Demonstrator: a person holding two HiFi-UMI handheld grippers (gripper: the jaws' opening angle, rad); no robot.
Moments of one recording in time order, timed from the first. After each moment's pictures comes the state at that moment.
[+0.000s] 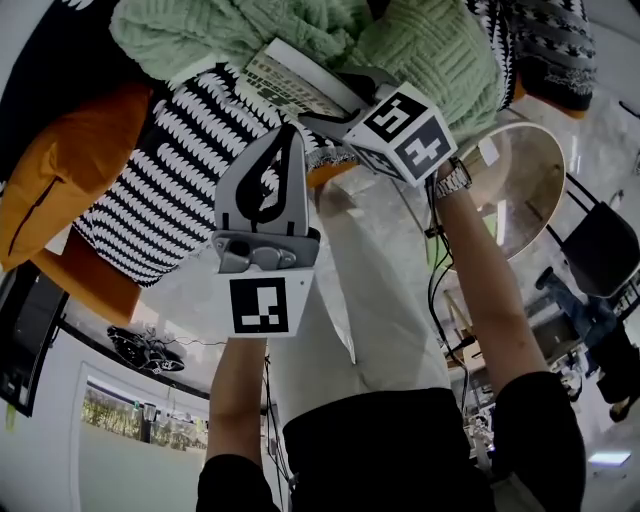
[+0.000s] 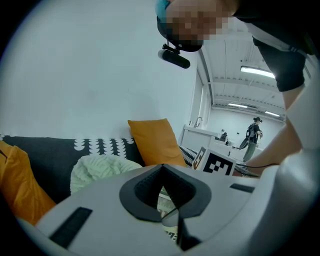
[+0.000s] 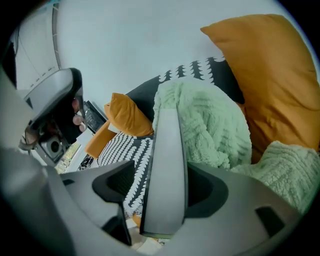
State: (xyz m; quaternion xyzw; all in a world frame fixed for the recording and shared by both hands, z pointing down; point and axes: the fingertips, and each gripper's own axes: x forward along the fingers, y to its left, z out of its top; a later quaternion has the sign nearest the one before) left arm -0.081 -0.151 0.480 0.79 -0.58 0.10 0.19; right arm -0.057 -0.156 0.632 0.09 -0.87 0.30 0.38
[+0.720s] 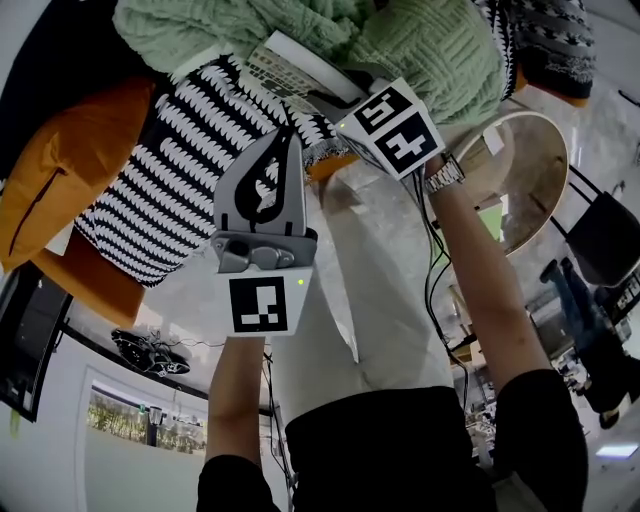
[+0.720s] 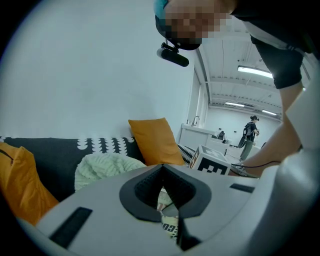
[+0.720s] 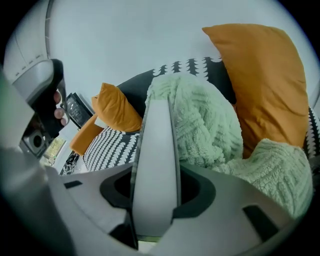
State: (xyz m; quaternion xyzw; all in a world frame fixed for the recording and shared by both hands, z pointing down) left arm -0.097 -0.123 0.477 0.80 -0.57 0.11 0.19; right arm -0.060 -0.149 0.644 0.15 -0.85 0.27 0.43
